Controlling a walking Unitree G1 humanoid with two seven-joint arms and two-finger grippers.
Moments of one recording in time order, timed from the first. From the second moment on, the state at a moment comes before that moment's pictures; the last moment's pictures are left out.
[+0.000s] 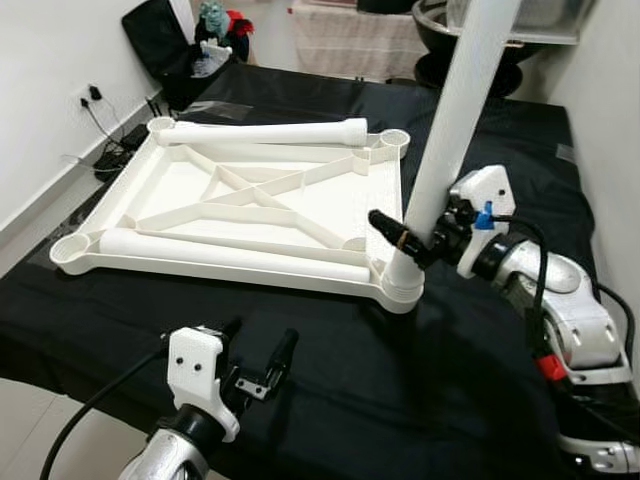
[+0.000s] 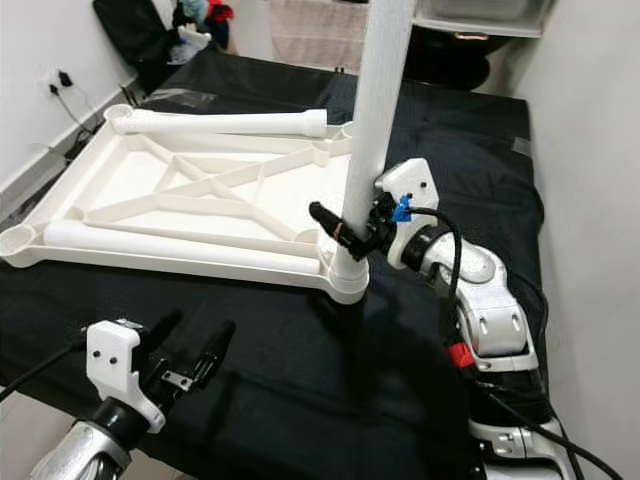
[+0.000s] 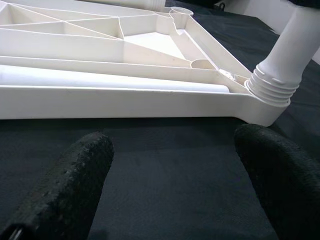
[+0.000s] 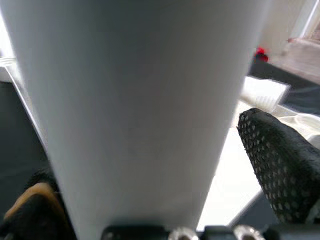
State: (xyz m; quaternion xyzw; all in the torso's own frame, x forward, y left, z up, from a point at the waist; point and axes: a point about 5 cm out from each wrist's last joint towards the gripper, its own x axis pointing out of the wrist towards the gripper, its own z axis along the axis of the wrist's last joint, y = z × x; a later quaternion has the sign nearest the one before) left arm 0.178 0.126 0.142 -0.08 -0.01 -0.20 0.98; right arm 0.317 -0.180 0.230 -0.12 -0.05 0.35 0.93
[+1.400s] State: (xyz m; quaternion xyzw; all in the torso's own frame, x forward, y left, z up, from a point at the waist) left arm 0.182 0.132 0.146 -0.07 0.00 -0.20 0.98; right arm 0.289 -0.169 0.217 -0.04 -0.05 0.04 1.00
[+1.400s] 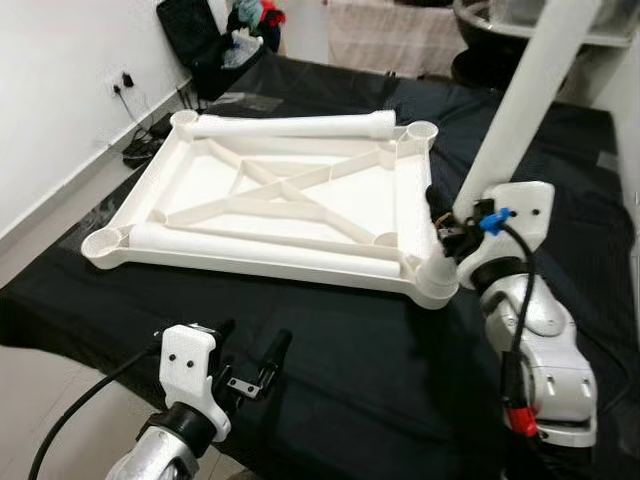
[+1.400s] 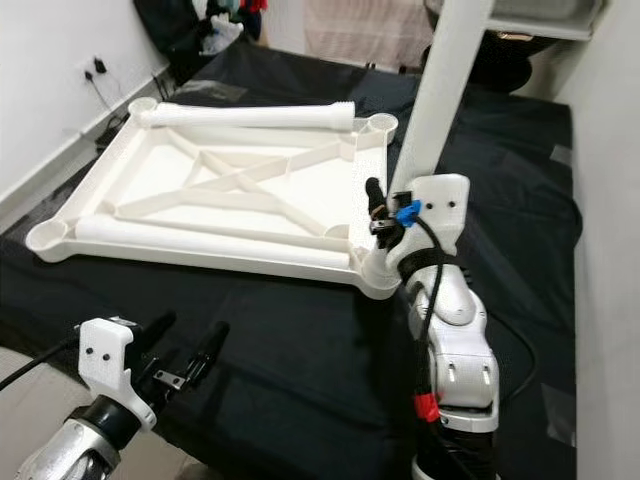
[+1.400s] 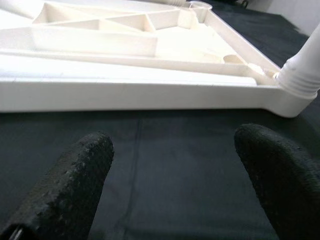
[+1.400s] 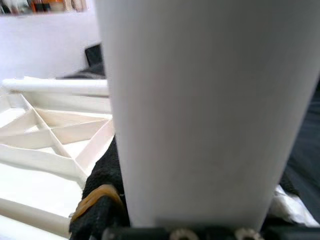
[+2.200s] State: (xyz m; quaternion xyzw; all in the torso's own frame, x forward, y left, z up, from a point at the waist) left arm 0.175 0.129 0.150 -0.08 -0.01 -0.21 0.98; right arm 0.319 -0.177 0.276 -0.02 -0.08 0.38 0.92
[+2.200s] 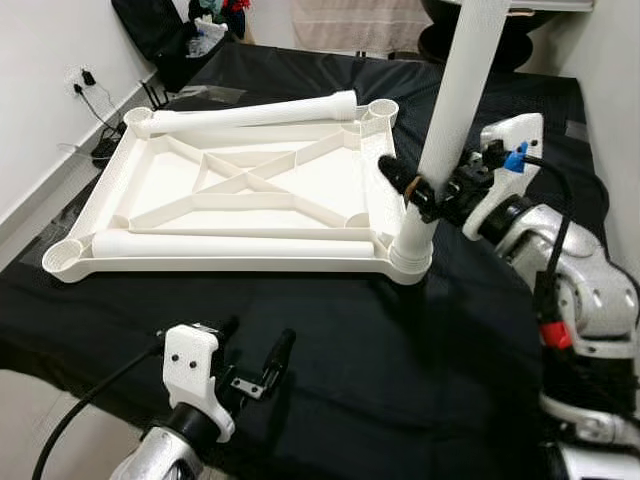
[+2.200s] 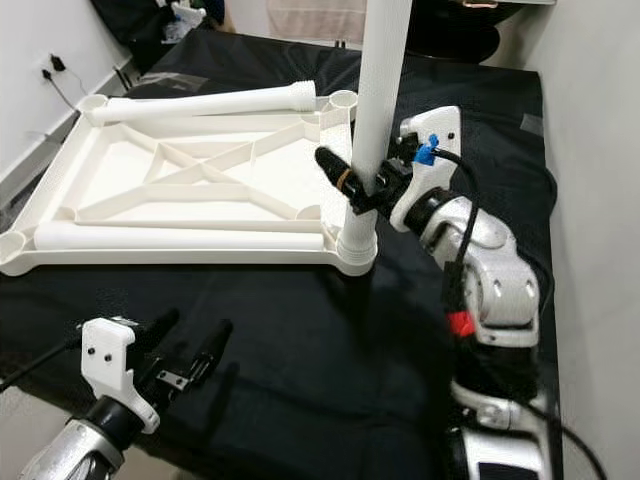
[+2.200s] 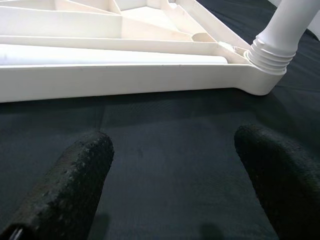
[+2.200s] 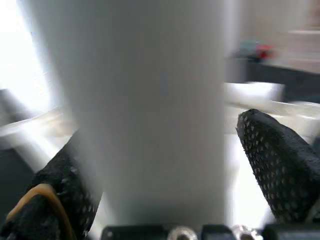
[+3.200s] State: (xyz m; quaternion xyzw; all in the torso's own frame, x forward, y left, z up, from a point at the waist) left arm 0.175 0.127 0.153 -0.08 -0.01 -0.21 0.98; right arm 0.298 -0.201 0.273 -0.07 -0.10 0.44 0.89
